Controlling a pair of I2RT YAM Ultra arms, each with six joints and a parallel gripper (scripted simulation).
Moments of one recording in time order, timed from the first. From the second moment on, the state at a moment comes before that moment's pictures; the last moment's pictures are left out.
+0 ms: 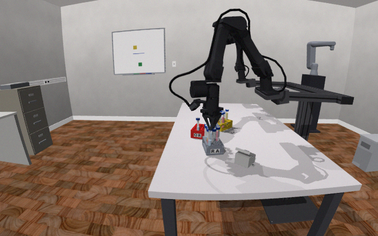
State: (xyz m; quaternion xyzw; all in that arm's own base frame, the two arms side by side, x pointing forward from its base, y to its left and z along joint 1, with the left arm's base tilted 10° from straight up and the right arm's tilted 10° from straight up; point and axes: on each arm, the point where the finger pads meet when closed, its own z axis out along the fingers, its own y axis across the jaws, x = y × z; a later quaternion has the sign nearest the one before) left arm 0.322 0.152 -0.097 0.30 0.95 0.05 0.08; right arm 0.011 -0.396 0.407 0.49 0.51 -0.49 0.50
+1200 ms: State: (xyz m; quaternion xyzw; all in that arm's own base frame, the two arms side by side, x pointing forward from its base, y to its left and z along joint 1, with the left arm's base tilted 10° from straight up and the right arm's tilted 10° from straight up) left arm 0.315 0.150 -0.066 0.30 0.95 0.05 0.08; right arm 0.011 -0.396 0.407 0.49 0.51 -0.49 0.50
